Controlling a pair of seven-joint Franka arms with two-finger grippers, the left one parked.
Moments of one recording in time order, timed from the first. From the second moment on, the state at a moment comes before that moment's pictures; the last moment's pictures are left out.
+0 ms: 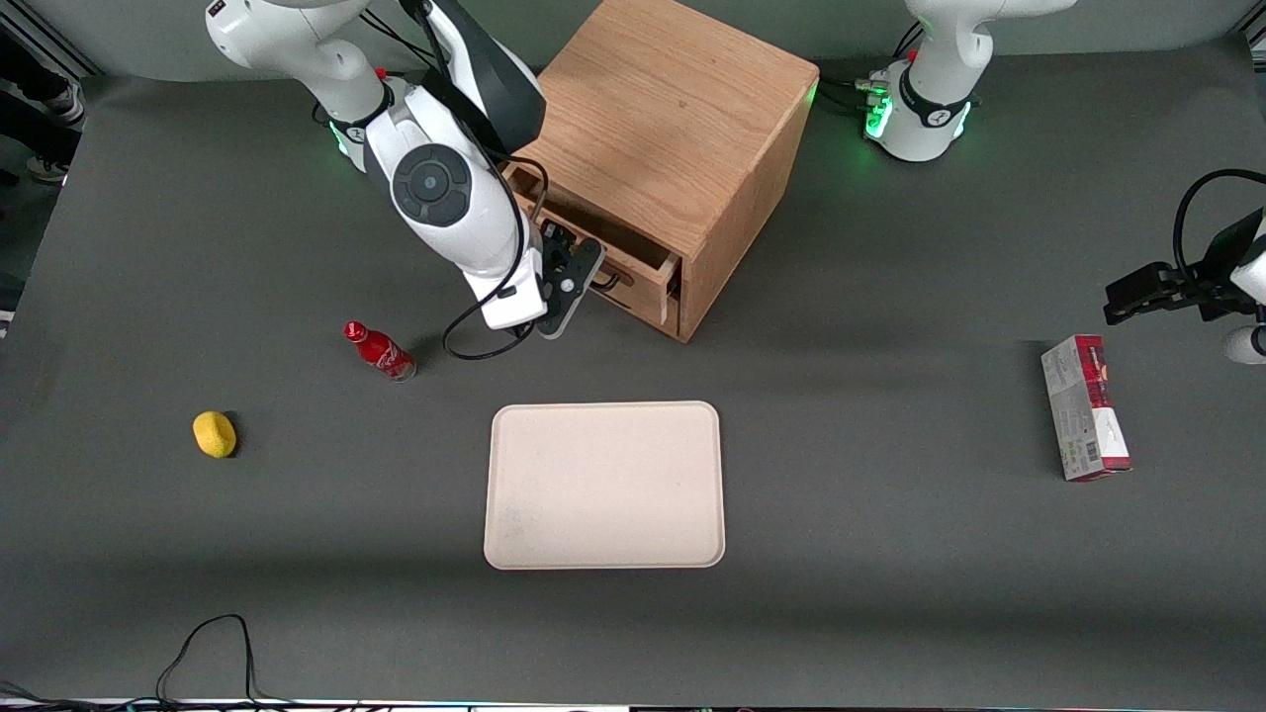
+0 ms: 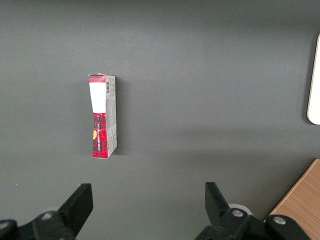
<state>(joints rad) 0.65 0.28 -0.03 -1.73 0.20 1.92 -0.47</state>
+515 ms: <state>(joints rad) 0.62 0.34 -0.03 -1.68 0.20 1.89 -0.48</state>
